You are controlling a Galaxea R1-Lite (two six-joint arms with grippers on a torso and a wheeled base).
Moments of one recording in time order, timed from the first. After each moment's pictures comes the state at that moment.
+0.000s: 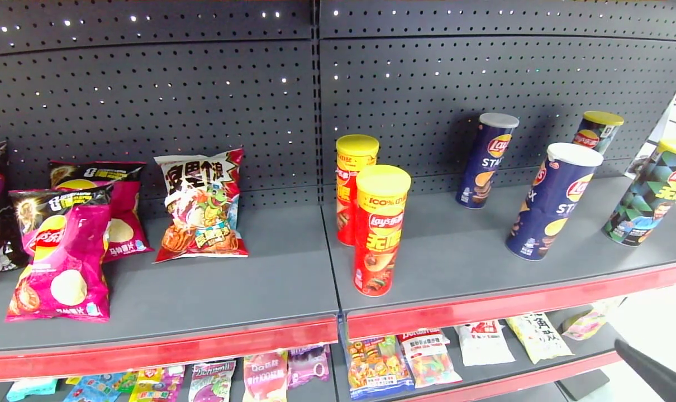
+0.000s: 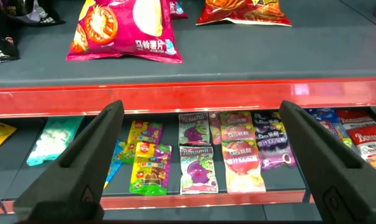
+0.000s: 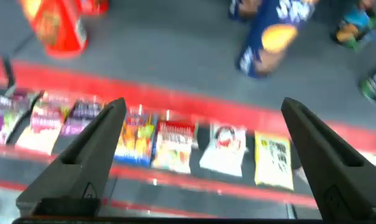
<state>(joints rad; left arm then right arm) 0.12 0.10 0.00 0.00 -0.02 0.00 0.30 0.66 -0.22 -0.23 -0.07 -0.15</state>
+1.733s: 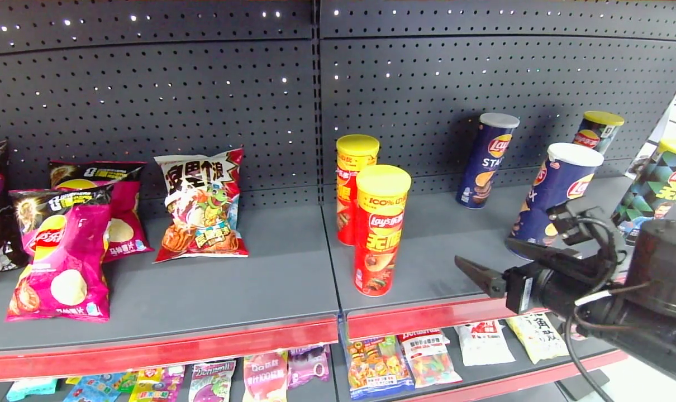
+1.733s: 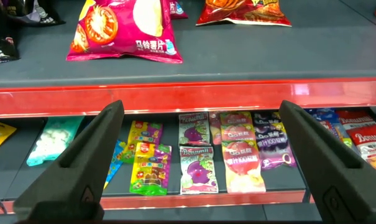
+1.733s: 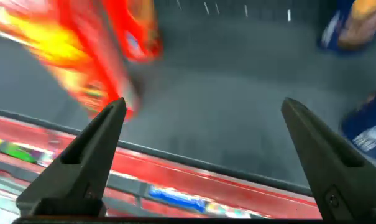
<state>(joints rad) 0.12 0.10 0.00 0.00 -0.02 0.00 0.44 1.54 -0.34 -0.94 -0.05 0.02</state>
